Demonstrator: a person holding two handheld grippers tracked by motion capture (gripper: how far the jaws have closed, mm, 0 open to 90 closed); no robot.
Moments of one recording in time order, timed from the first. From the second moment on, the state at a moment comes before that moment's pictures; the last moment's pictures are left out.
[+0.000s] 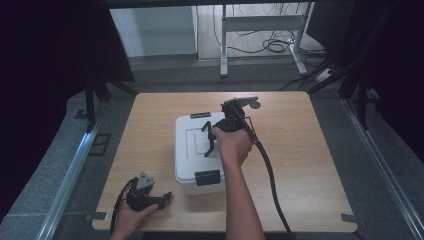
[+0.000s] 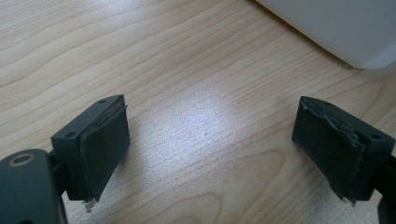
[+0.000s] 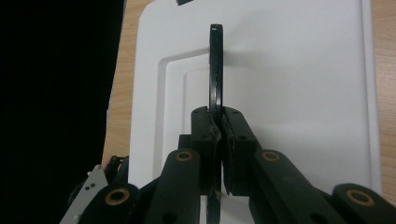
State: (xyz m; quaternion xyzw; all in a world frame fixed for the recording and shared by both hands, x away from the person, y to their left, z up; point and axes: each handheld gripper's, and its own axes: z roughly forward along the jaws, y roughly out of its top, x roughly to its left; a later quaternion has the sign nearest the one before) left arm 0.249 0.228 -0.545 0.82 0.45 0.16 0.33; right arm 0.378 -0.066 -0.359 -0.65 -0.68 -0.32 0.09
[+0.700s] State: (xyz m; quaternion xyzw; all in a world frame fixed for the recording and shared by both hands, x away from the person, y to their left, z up) left arm 0.249 0.228 -0.545 0.82 0.45 0.16 0.33; right arm 0.378 -0.092 -0.348 -0.61 -0.72 -0.33 0.07
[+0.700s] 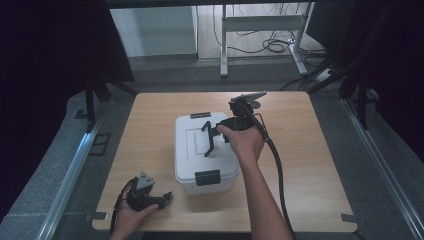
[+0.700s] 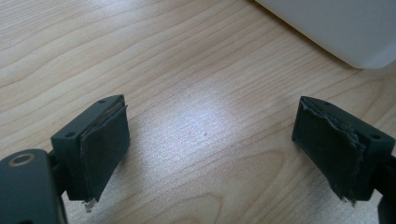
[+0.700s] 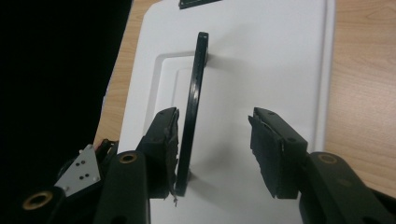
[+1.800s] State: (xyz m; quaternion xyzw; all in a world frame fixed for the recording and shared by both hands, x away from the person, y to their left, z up) left arm 0.249 0.228 -0.545 0.82 0.44 0.16 0.33; right arm 0.336 -0.226 -0.409 -0.57 -0.73 -0.39 0.04
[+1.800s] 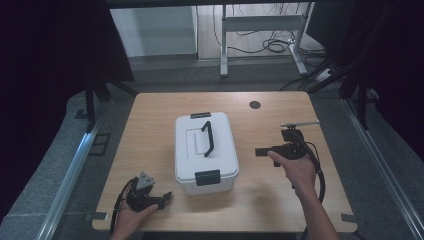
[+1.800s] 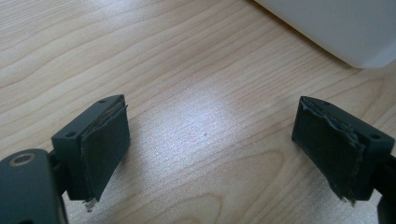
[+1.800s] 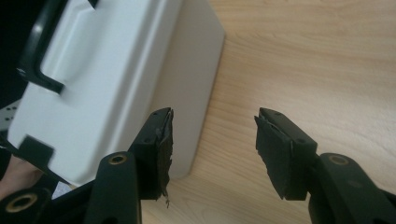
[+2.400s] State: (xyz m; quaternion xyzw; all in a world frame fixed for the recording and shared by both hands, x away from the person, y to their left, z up) left arm 0.249 0.228 -0.545 0.82 0.45 0.16 0.33; right arm 0.312 -0.265 -0.469 -0.58 -0.73 -0.35 0.02
